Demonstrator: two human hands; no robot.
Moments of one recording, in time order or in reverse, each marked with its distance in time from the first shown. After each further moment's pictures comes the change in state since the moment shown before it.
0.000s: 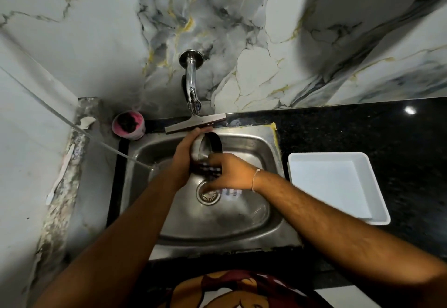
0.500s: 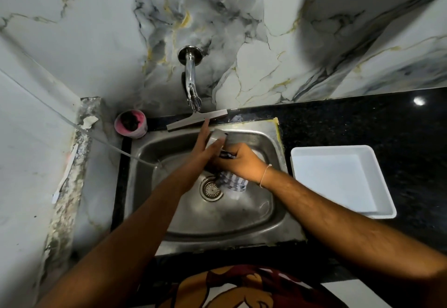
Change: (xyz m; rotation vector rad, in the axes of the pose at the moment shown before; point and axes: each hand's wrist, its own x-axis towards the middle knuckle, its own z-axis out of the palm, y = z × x) left_hand -0.024 -0.007 0.012 0.354 -0.238 0.029; right_hand -0.001 0.031 0.004 0.514 0.235 0.015
